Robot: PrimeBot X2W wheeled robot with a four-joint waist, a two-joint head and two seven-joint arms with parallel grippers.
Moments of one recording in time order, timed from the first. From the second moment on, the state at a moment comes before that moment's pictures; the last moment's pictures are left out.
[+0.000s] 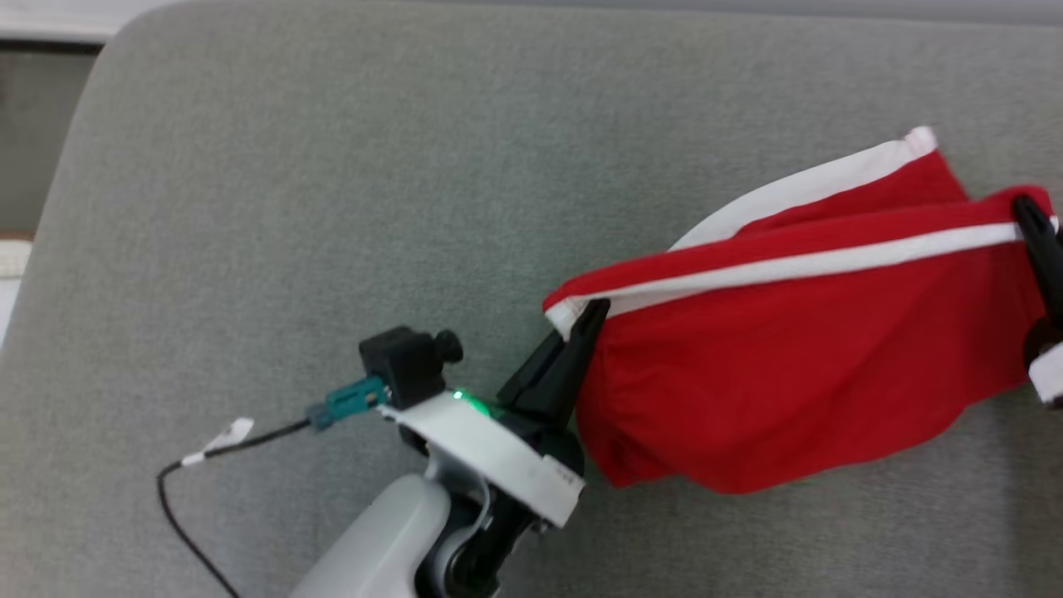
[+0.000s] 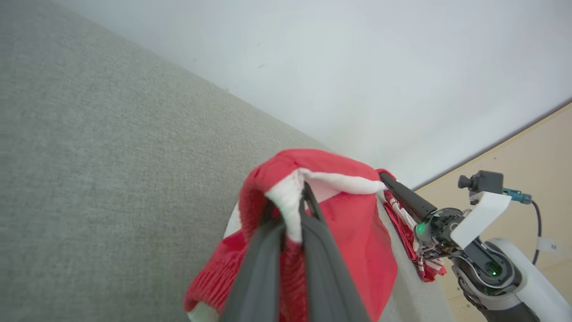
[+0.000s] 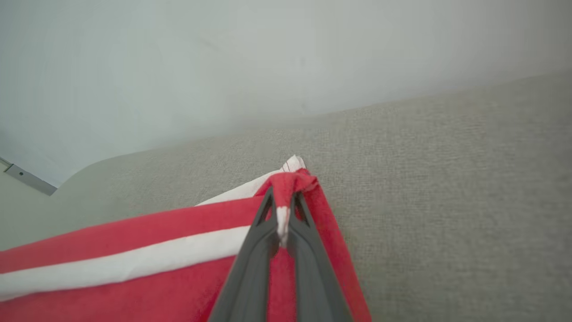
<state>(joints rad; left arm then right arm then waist) -0.46 0.13 -0.63 0.05 -0.89 -0.02 -0.12 -0.43 -0.36 -0.01 0.08 0.78 0.13 0.30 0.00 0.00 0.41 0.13</state>
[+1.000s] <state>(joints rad) -0.51 0.21 -0.72 0.15 -0.61 0.15 -0.25 -0.56 -0.50 0.13 0.19 0.61 0.13 0.39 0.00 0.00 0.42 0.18</state>
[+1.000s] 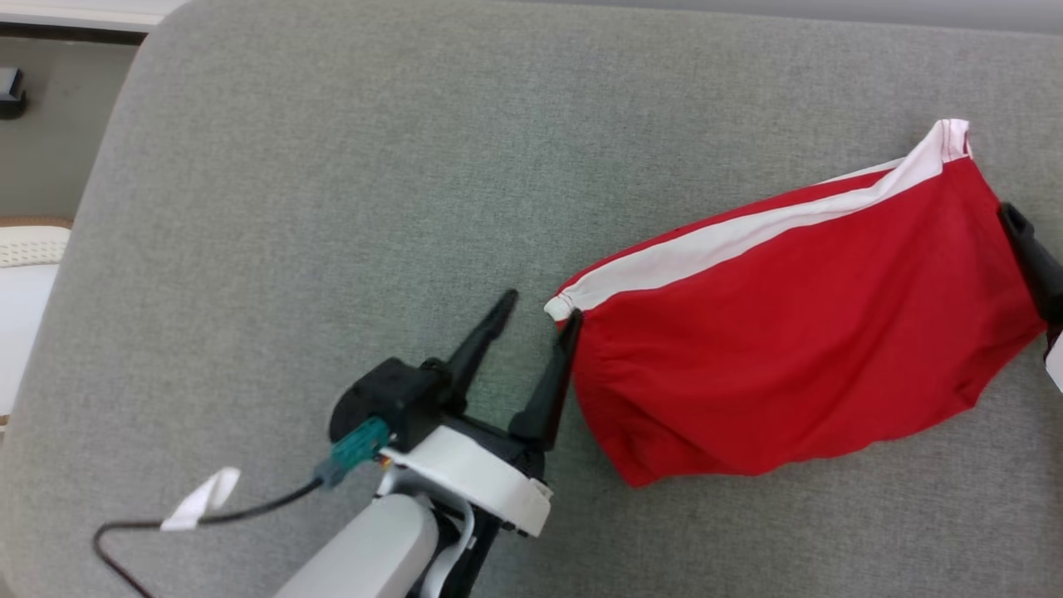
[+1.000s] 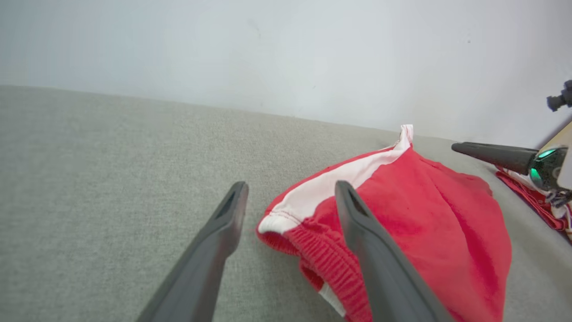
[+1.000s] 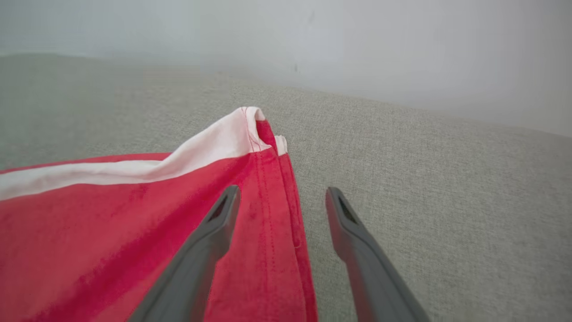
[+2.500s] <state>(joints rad) -0.13 0.05 -0.39 0.03 -0.17 0.00 -0.26 -0.45 -0.46 -0.04 0.27 0.67 0.13 0.44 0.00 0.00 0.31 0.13</state>
